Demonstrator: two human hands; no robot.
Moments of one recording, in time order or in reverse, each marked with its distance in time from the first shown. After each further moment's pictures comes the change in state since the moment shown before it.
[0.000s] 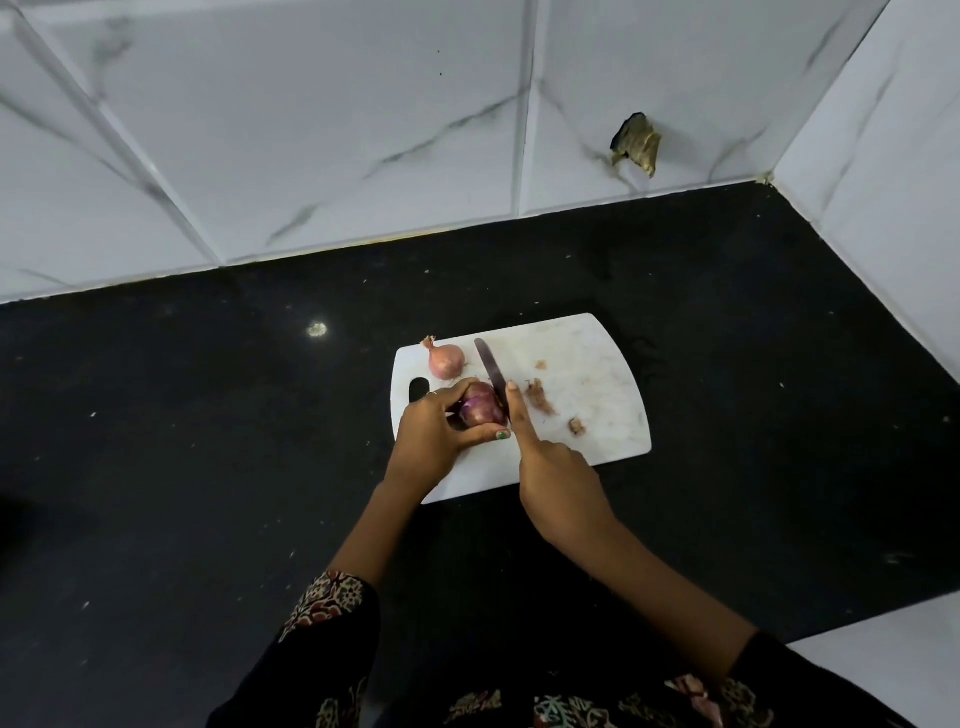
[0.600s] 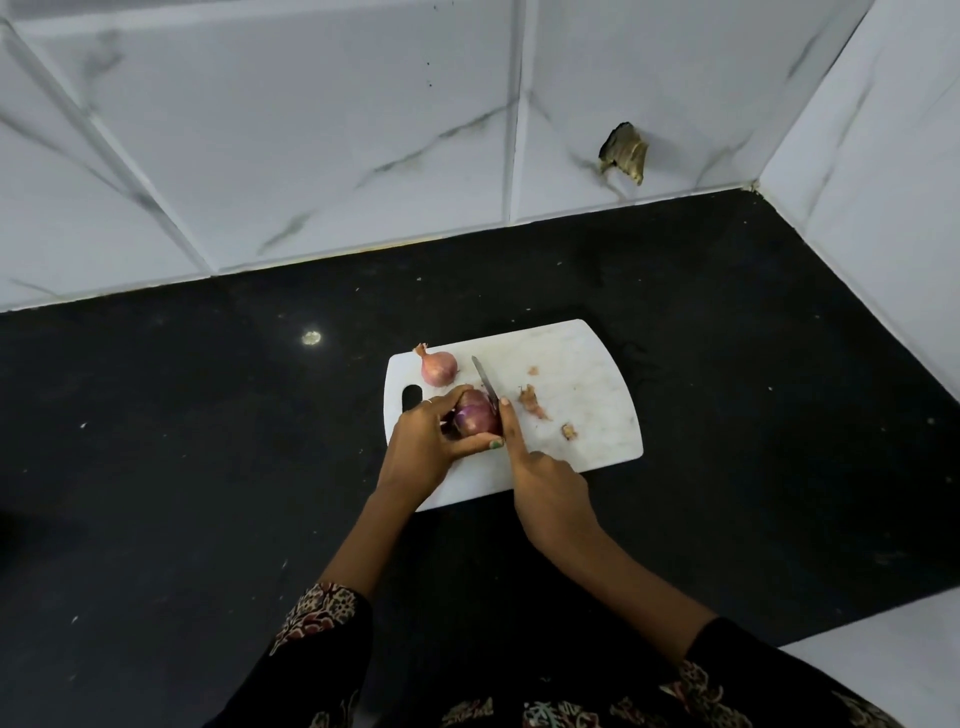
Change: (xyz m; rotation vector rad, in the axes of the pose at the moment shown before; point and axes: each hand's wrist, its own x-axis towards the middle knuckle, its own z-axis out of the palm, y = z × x) left_hand -0.003 -0.004 0.002 0.060 -0.001 0.018; right_hand 0.006 0.011 0.021 -0.136 0.029 -0.004
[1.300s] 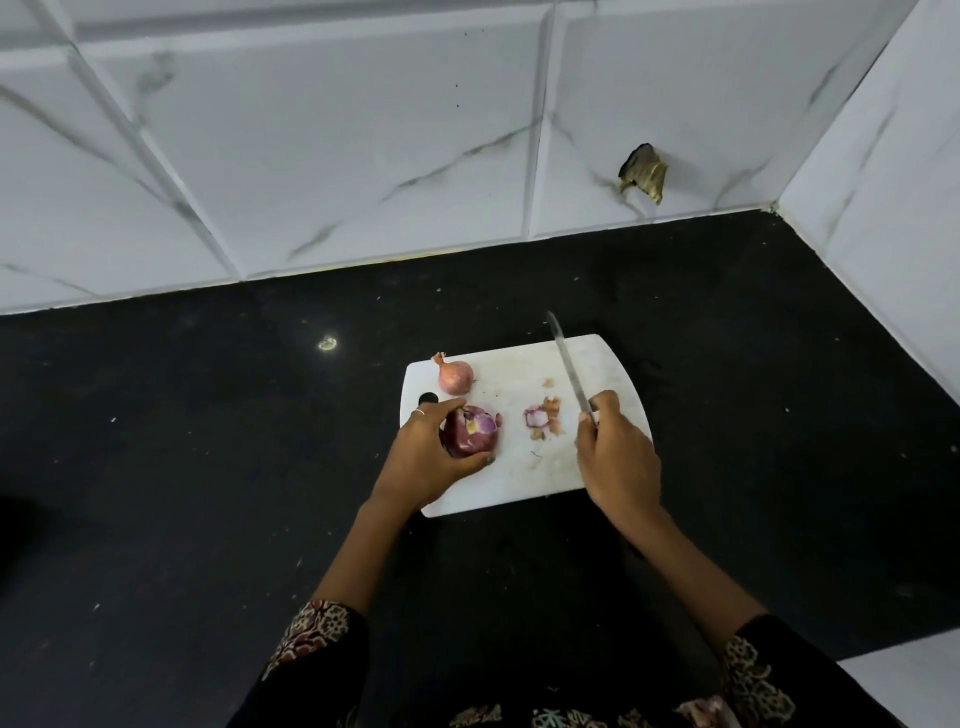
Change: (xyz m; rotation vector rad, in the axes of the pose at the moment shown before) left_hand -0.004 -0.013 -0.015 0.089 -0.020 -0.099; right_hand 0.025 0.046 -0.021 0.234 0.373 0.198
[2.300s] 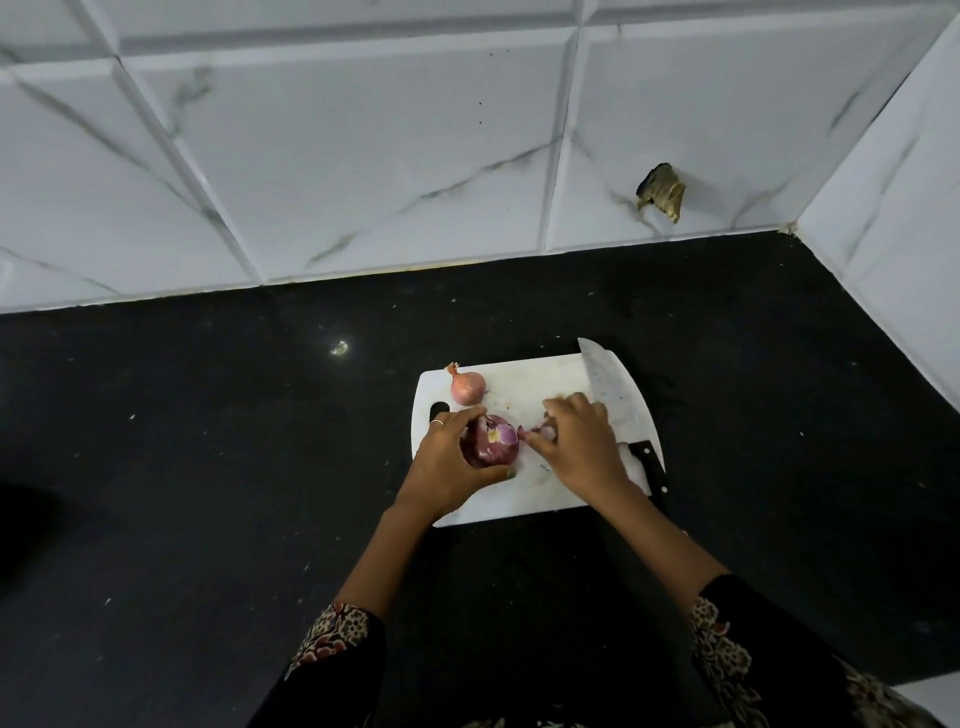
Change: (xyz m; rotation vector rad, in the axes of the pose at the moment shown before) left_hand 0.004 0.005 0.011 -0.074 -0.005 -0.033; right_hand 0.034 -0.022 0.027 -0.101 -0.222 -0.203
